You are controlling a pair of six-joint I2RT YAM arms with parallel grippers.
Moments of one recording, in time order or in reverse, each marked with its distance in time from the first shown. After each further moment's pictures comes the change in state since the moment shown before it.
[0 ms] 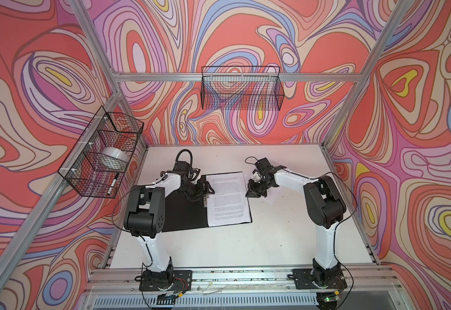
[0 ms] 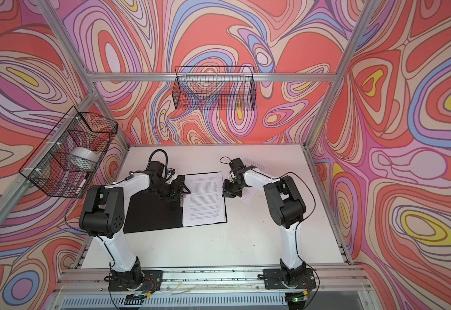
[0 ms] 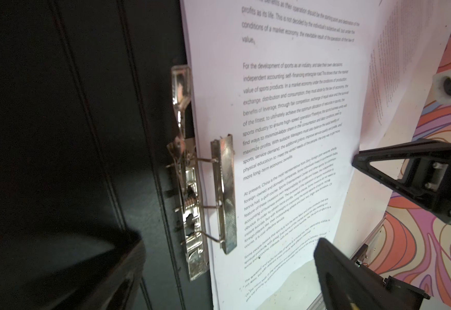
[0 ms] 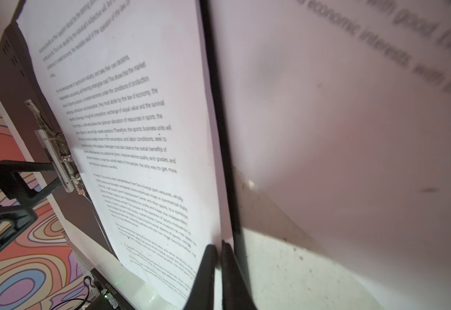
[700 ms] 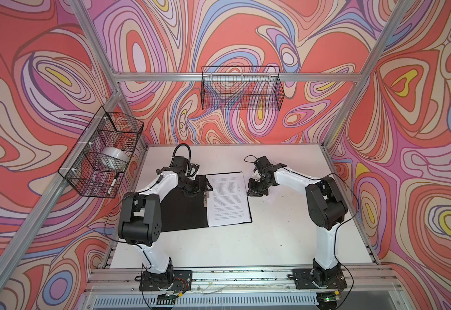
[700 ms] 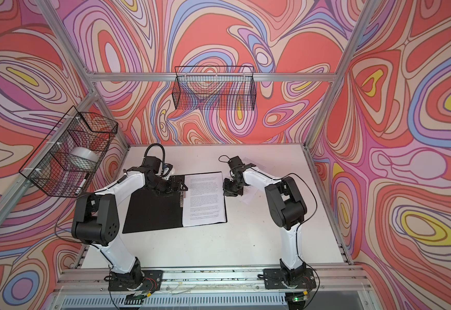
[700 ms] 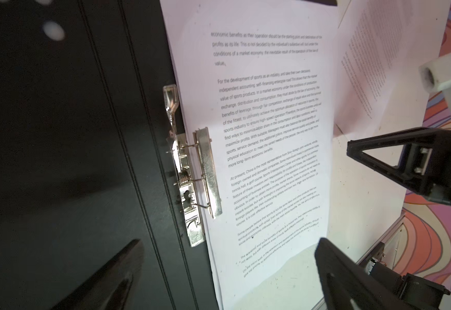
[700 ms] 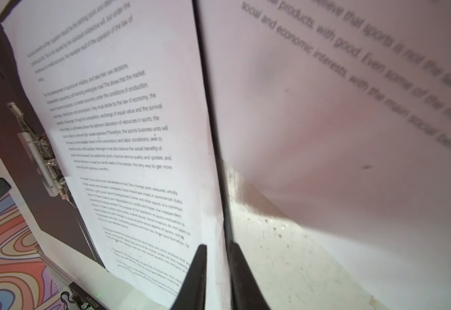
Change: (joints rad) left arm 0.000 -0.119 0.057 -0.108 -0.073 0.077; right arm 0.013 -0.040 0.028 -0.076 0.106 -0.019
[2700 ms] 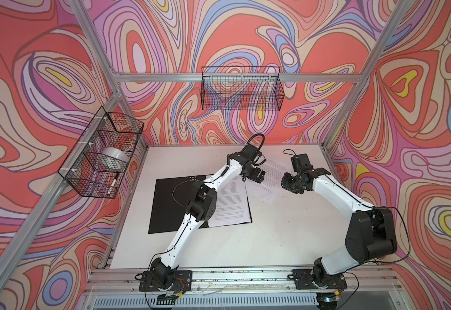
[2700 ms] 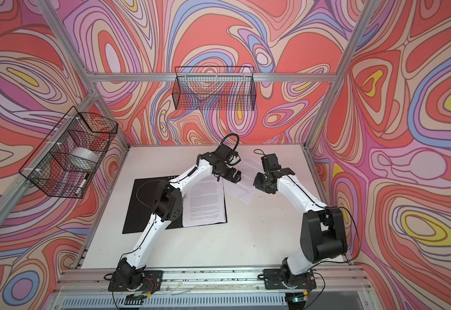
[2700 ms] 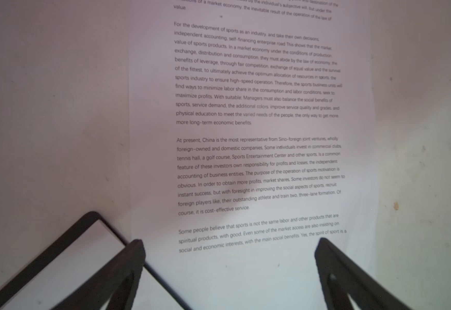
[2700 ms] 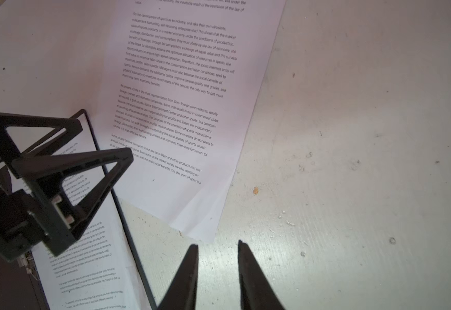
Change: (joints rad) left arm -0.540 0.849 1.204 -0.150 -0.362 0.084; right arm -0.248 -0.454 -0.285 0.001 0.325 -0.010
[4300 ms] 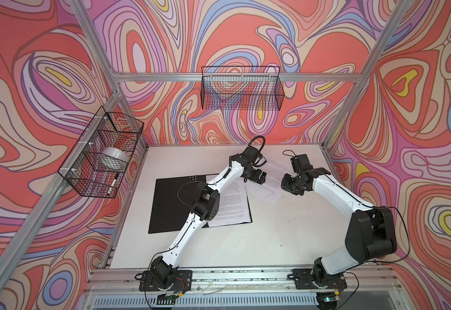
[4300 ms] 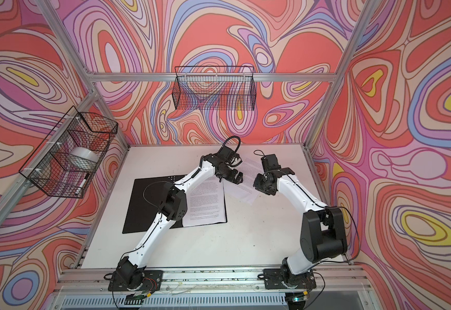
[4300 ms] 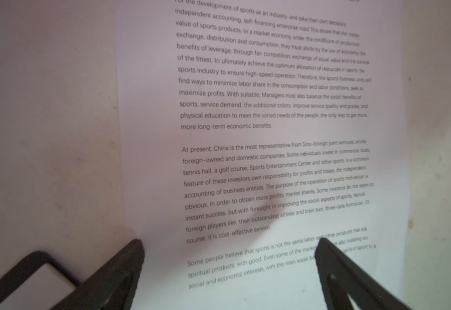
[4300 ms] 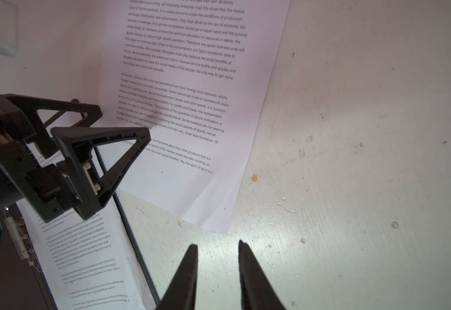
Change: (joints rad) left arm -0.001 0.135 0.168 -0.061 0.074 -0.031; right arm 0.000 0.001 0.001 -0.036 -0.018 0.019
